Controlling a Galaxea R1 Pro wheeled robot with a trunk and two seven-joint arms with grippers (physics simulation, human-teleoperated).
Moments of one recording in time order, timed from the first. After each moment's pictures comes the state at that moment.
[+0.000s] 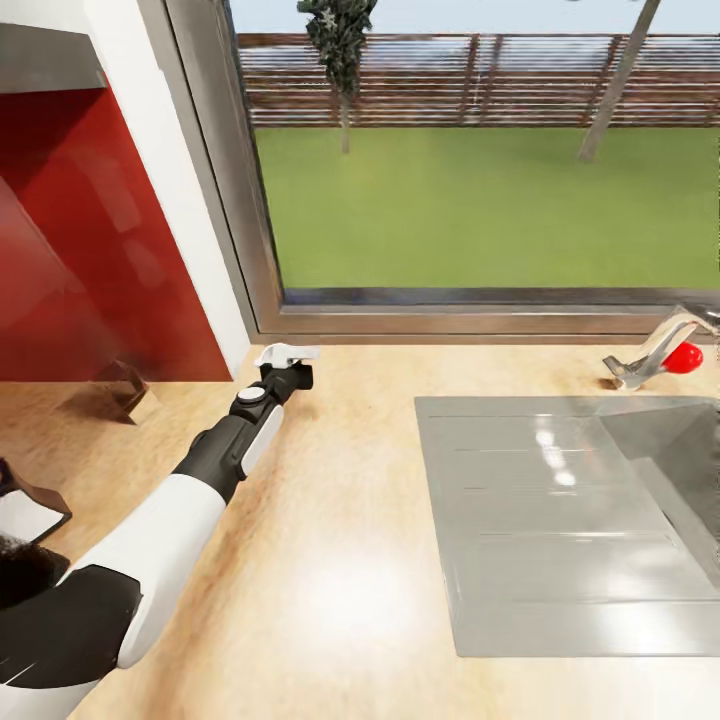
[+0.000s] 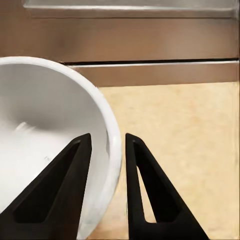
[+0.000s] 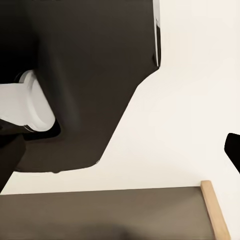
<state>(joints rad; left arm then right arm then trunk) -1.07 -0.06 -0.28 -0.78 0.21 0.23 0.12 -0.07 -0.09 0.23 -0.03 -0.39 -0.04 0.19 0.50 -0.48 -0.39</state>
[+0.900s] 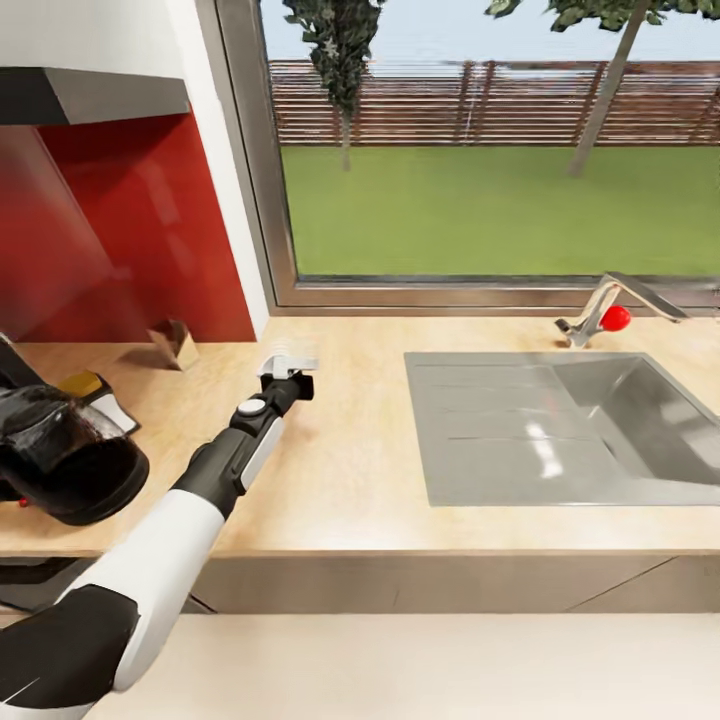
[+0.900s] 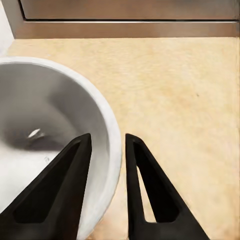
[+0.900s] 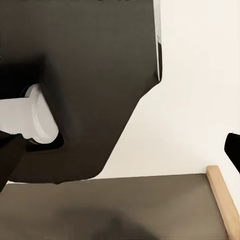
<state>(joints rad) -1.01 -0.06 -0.28 -0.82 0.20 0.23 0.12 -0.07 -0.09 0.23 -0.03 -0.39 -0.04 0.19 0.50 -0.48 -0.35</state>
